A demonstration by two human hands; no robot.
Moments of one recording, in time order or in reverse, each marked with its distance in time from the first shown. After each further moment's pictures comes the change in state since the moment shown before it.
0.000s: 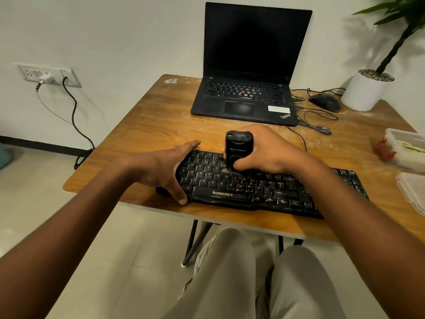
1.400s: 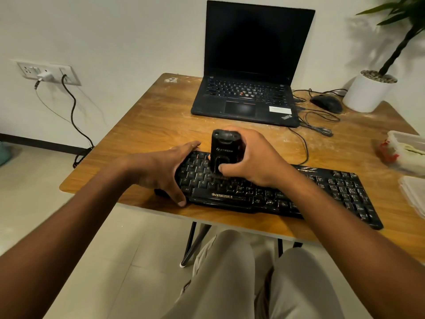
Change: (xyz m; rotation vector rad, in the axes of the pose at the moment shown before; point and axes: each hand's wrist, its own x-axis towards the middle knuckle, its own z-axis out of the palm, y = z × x) left_hand 0.003 -0.001 0.001 0.003 0.004 0.017; right_hand -0.004 -0.005 0.030 0.205 0.167 -0.156
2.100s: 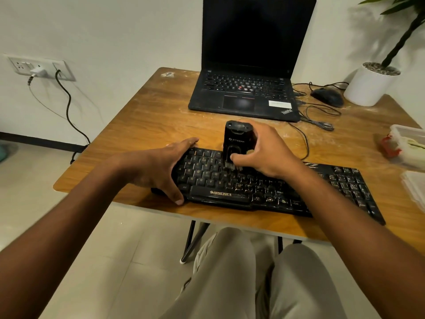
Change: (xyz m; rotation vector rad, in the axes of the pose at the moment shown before) left_hand 0.005 -0.007 0.001 0.015 -0.006 0.017; right_hand 0.002 0.021 -0.014 -0.026 0.062 0.098
